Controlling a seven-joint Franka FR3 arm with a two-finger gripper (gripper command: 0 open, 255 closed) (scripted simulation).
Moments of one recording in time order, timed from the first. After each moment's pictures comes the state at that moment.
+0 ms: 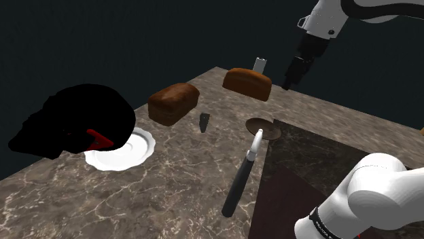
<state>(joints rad) -0.02 -0.74 -0.06 -2.26 -0.06 1.60 -0.13</state>
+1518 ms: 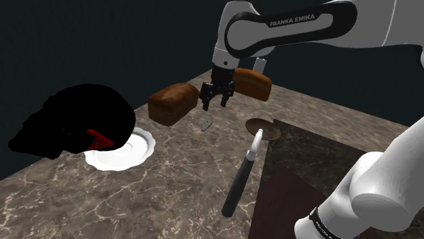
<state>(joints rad) 0.06 -0.09 0.14 -2.04 0.08 1.94 0.22</state>
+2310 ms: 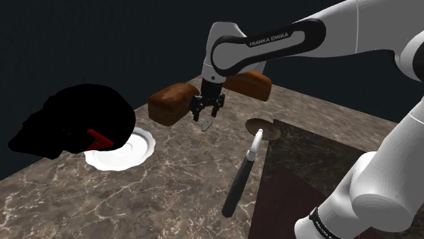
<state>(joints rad) 0.07 0.03 0.15 -2.05 0.08 2.06 0.25</state>
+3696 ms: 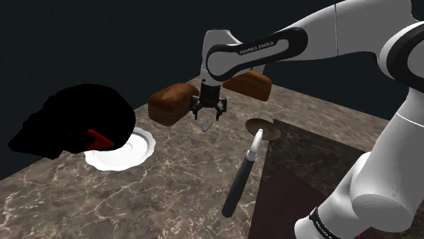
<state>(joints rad) 0.07 0.12 0.12 -1.99 -0.01 2.03 0.83</state>
